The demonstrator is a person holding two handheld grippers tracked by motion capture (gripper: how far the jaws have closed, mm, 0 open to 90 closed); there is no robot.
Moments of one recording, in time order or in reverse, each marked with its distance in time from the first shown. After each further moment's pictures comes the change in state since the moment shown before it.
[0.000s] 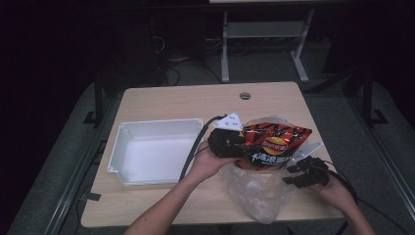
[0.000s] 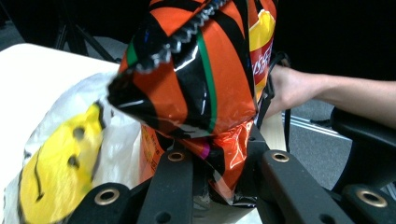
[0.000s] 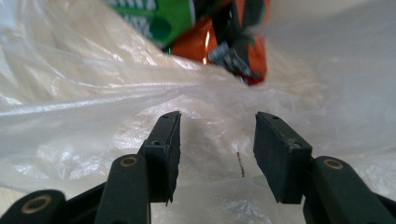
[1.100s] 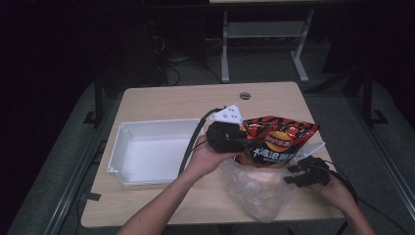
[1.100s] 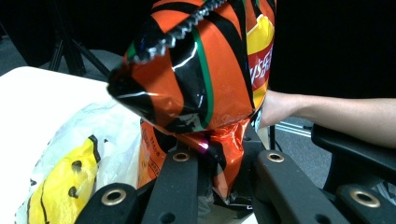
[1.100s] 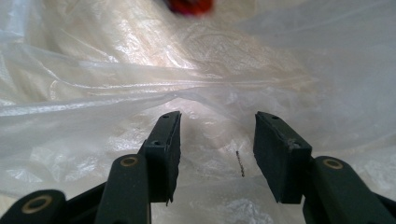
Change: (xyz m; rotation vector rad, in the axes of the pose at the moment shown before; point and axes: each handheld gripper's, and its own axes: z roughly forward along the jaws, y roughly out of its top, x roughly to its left) left arm -0.012 0.027 -0.024 -0.032 -0.013 0.016; right arm -0.004 -0.004 0.001 -0.009 -0.005 0.022
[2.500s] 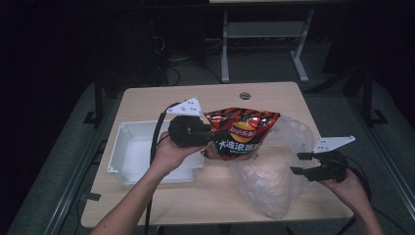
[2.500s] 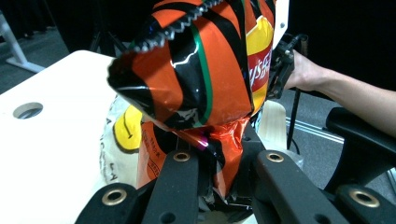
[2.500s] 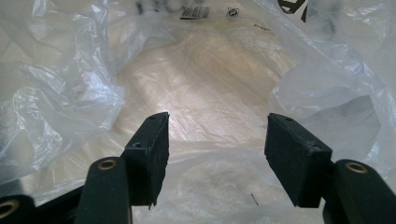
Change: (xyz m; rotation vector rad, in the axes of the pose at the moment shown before) left arm 0.016 -0.017 -0.079 0.012 0.106 -0.039; right arm 0.005 0.005 -0.059 -0.236 -0.047 -0.001
